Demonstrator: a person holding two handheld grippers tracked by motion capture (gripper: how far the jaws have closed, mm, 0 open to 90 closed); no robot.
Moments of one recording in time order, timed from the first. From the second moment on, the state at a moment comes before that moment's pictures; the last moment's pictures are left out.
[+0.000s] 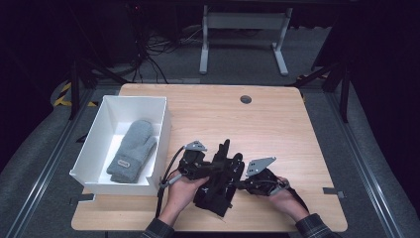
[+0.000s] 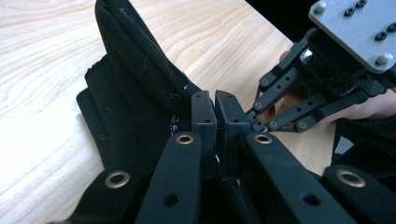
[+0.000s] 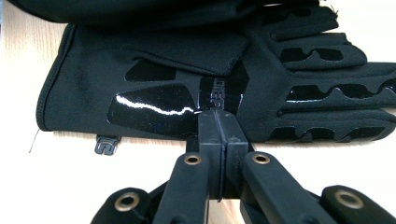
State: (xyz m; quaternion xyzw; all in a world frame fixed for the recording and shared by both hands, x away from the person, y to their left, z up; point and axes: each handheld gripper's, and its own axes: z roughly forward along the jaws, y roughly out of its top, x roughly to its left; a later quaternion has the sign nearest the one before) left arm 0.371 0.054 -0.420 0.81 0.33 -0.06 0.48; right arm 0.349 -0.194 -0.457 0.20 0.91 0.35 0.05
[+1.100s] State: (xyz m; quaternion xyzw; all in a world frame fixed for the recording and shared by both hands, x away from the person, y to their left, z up) left arm 0.357 0.034 -0.434 0.83 0.30 -0.08 0.46; right arm 0.353 -0.249 -0.443 0.27 0.88 0.37 0.10
